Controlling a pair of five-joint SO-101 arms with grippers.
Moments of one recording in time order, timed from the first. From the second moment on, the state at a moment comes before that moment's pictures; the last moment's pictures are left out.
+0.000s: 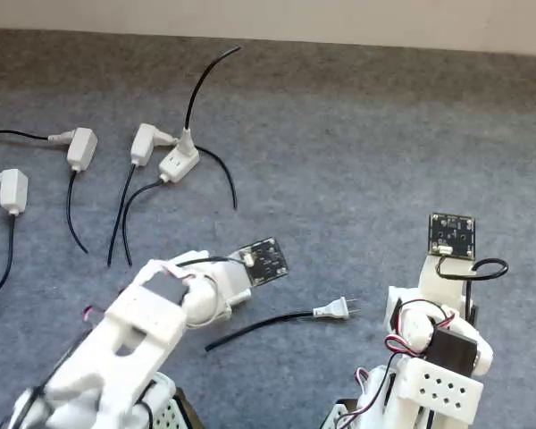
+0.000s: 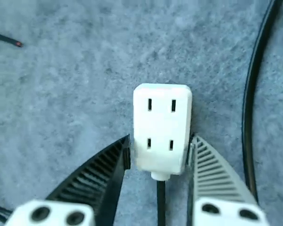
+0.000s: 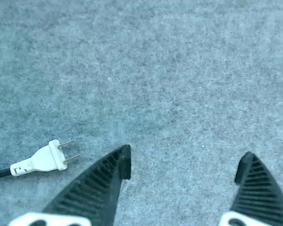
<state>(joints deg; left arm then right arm) 18.0 -41.4 71.3 45.1 -40.0 15.7 -76.5 70.2 72.7 13.6</state>
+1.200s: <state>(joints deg) -14.2 -19.8 36.6 64.0 -9.3 -18.6 -28.2 40.2 84.1 17.0</state>
